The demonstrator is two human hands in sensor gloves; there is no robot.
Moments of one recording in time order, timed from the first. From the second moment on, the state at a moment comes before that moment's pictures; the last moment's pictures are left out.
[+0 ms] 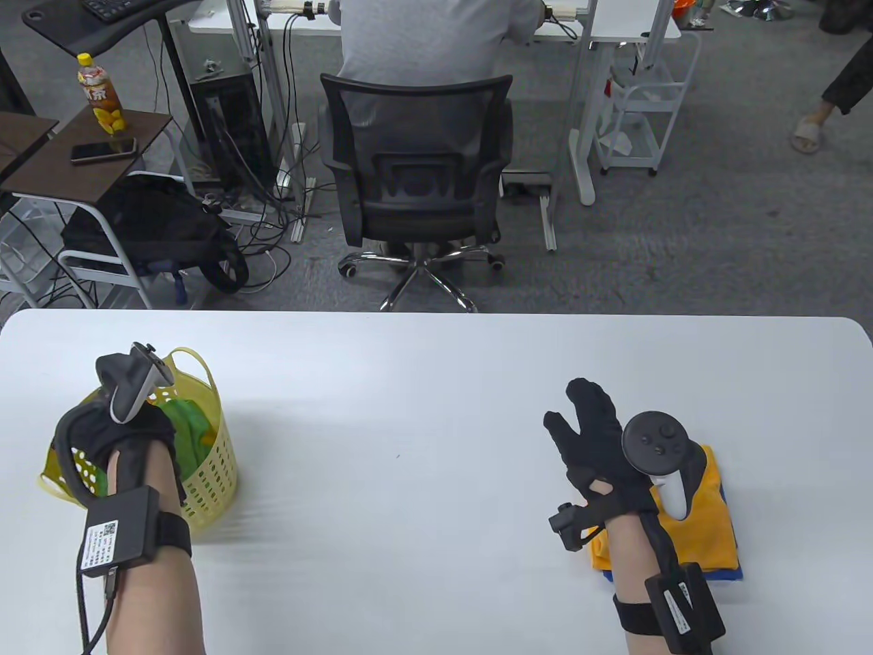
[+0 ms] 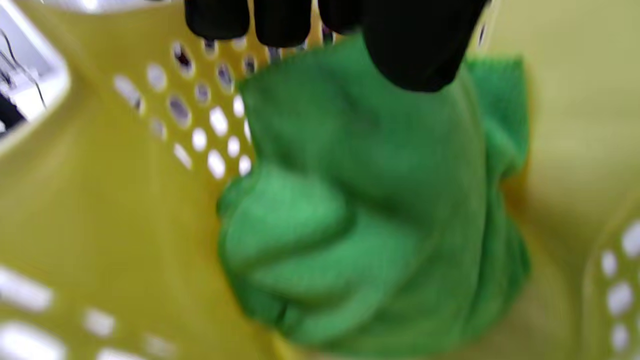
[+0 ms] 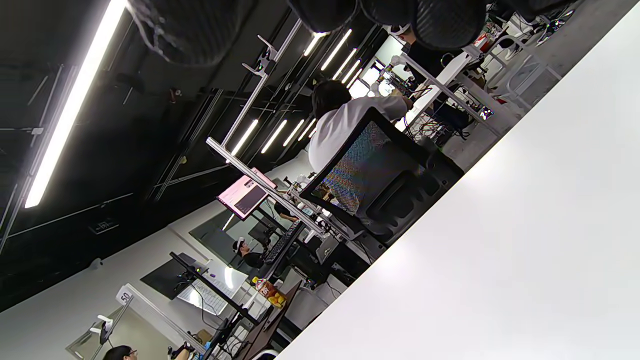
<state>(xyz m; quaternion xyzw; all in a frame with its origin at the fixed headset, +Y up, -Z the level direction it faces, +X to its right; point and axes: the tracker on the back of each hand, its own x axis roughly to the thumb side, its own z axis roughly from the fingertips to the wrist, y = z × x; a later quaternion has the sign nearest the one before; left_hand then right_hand) -0.398 -0.653 -0.403 -0.27 0.40 -0.02 0.87 0.202 -0.672 -0.358 0.05 -0.07 0.88 0.46</state>
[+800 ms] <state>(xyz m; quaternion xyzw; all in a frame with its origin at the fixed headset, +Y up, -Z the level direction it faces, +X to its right) -0.341 -0.451 -0.283 0.12 0.27 0.05 0.96 0.195 -0.660 -0.346 0.08 -0.08 0.88 0.47</state>
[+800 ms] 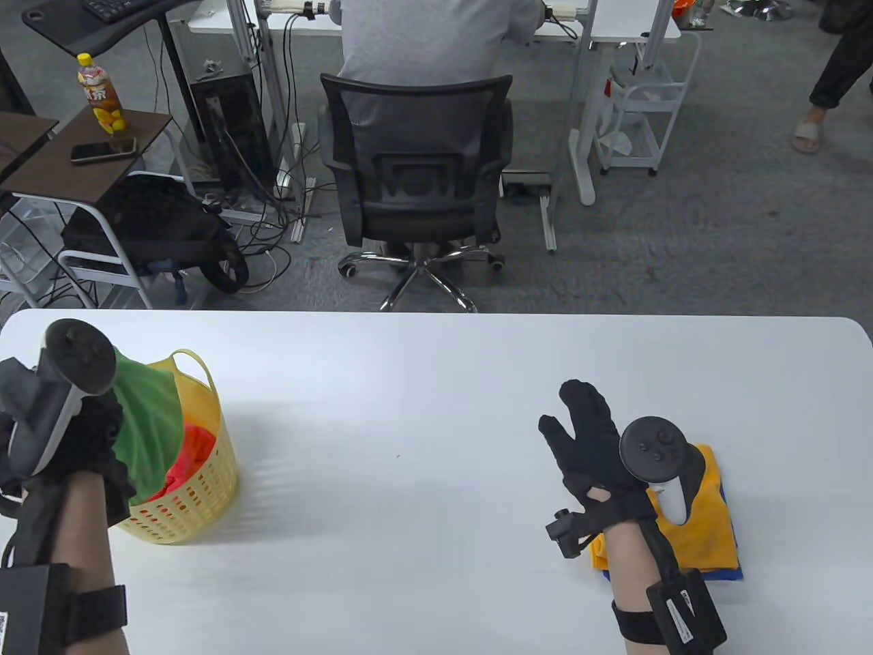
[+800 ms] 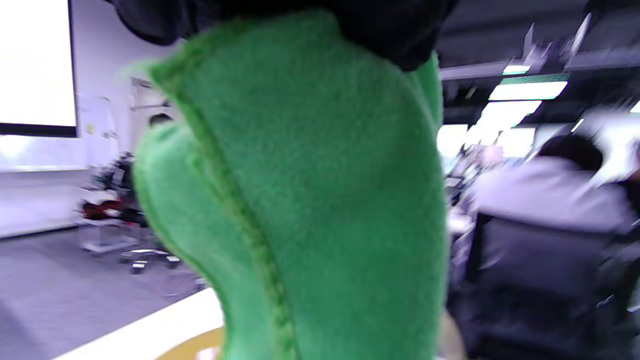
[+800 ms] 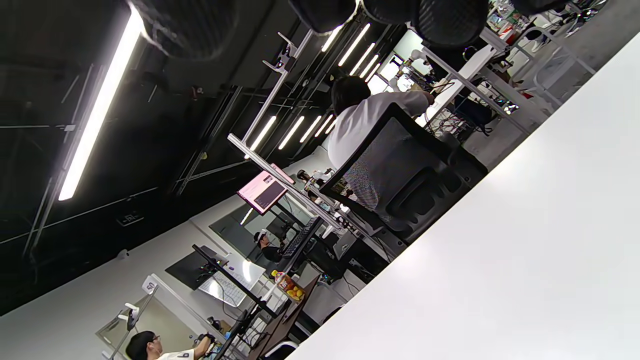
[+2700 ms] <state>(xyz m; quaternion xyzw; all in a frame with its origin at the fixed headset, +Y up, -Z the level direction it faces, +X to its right) -0.010 -0.777 -0.272 -0.14 -0.19 -0.09 0.97 0.200 -0.650 -0.336 0.11 -0.06 0.86 0.49</state>
